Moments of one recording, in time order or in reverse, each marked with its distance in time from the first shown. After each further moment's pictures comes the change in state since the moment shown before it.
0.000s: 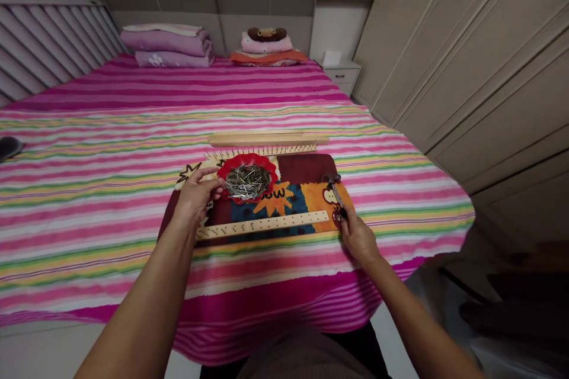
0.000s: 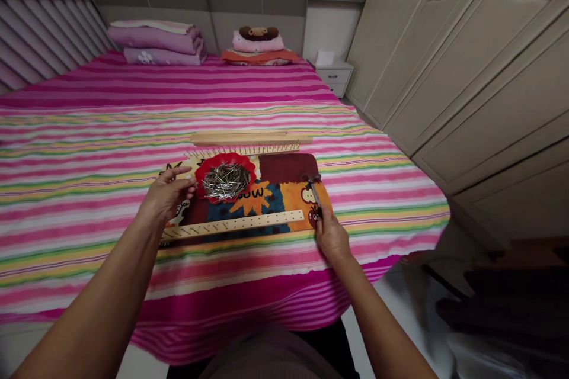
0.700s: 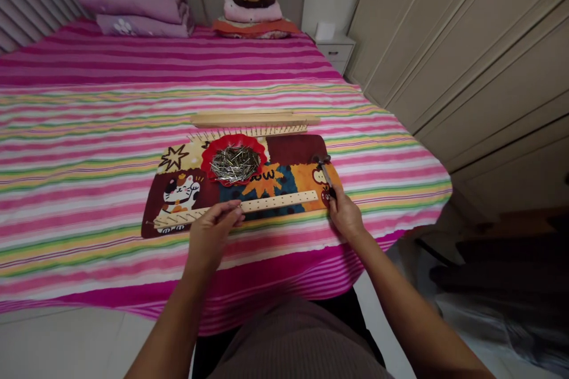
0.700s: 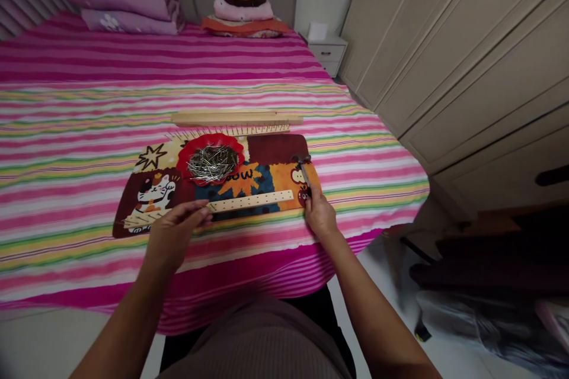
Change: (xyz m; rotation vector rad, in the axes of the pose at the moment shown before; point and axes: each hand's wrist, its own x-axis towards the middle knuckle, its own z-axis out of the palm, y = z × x) left_hand -0.113 -0.054 0.009 0.087 -0.088 -0.040; right_hand -0.002 -0.006 -0.006 0.011 -0.004 0.022
